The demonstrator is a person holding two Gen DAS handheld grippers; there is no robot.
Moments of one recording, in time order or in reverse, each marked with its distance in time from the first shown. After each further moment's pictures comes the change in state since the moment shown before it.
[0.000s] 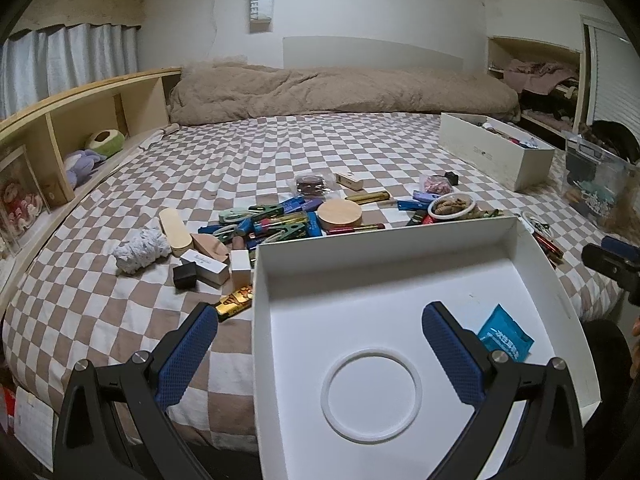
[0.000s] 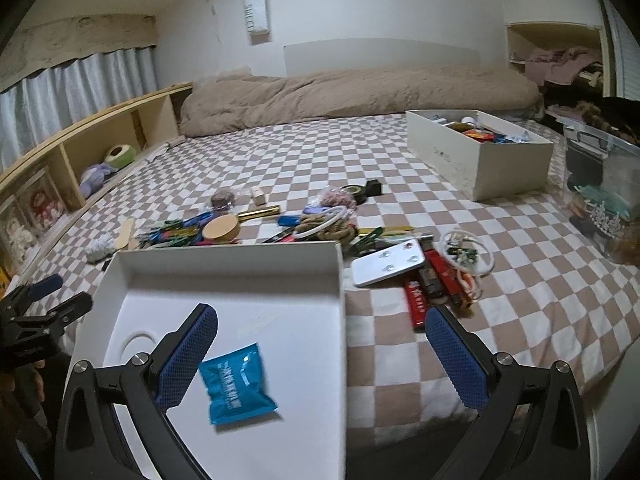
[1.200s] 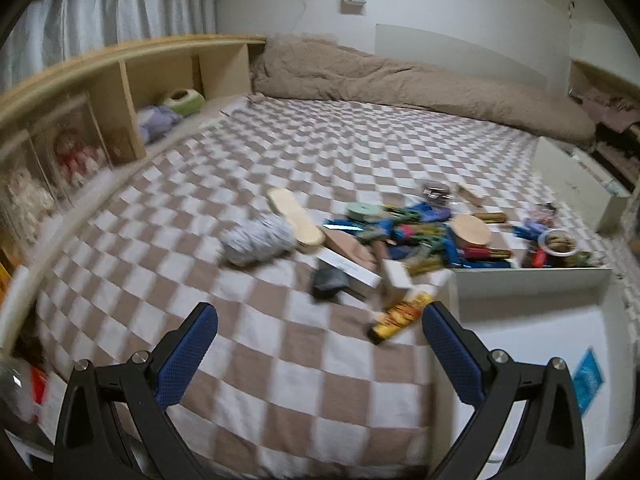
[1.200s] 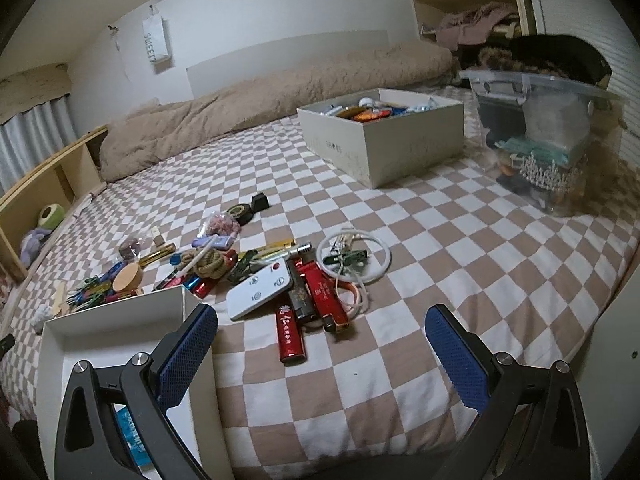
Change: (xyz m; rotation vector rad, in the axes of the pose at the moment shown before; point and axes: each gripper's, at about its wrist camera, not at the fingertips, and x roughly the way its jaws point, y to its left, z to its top) left arm 0.019 0.122 0.021 -0.119 0.047 0.233; right arm 0.021 -0.101 0.011 0.219 0.008 -0.170
